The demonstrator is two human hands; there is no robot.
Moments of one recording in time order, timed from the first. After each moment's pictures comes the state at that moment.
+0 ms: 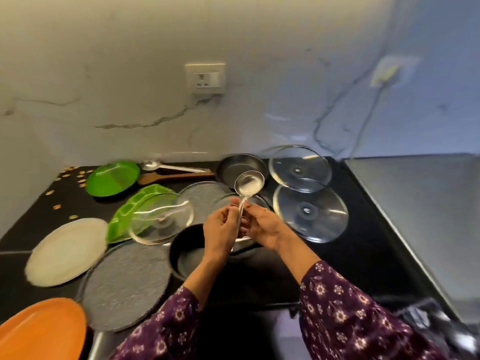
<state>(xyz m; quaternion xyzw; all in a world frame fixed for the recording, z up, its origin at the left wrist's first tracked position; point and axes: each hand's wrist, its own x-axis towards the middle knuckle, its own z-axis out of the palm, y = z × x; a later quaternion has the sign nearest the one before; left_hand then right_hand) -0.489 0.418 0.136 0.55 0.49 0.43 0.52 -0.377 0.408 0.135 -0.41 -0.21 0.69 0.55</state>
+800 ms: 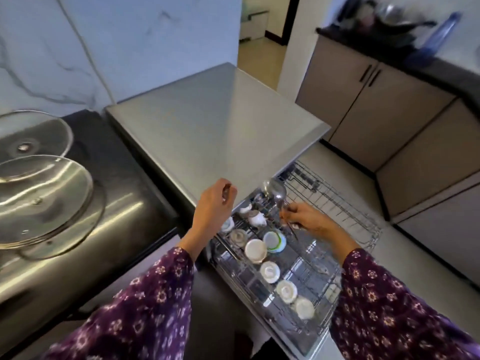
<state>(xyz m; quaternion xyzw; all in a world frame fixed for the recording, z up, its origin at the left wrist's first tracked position) -0.063 0.138 0.040 0.88 0.20 0.16 0.41 0.058 -0.086 0.027 -0.78 -0.15 0.41 0.45</state>
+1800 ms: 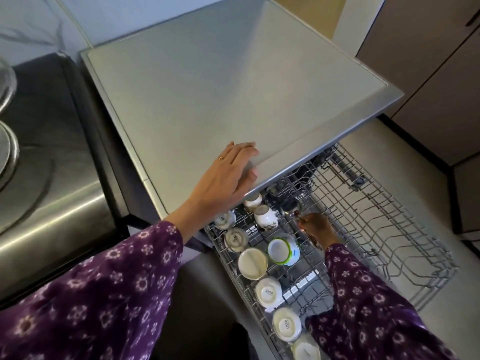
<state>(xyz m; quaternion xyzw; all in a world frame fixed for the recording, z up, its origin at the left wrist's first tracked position) 0.057 0.136 -0.040 0.96 0.05 0.16 0.23 0.209 -0.092 -0.249 -0.92 -0.12 0.35 0.14</state>
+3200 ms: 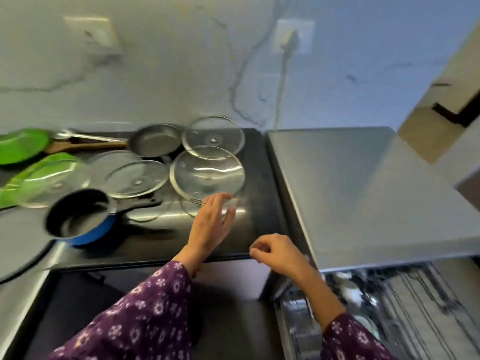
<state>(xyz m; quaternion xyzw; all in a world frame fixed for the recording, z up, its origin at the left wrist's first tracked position) -0.272 0.271 0.067 0.84 0.38 0.34 0.19 -0.121 0.144 0.082 -0.74 -0.53 0.36 0.21</state>
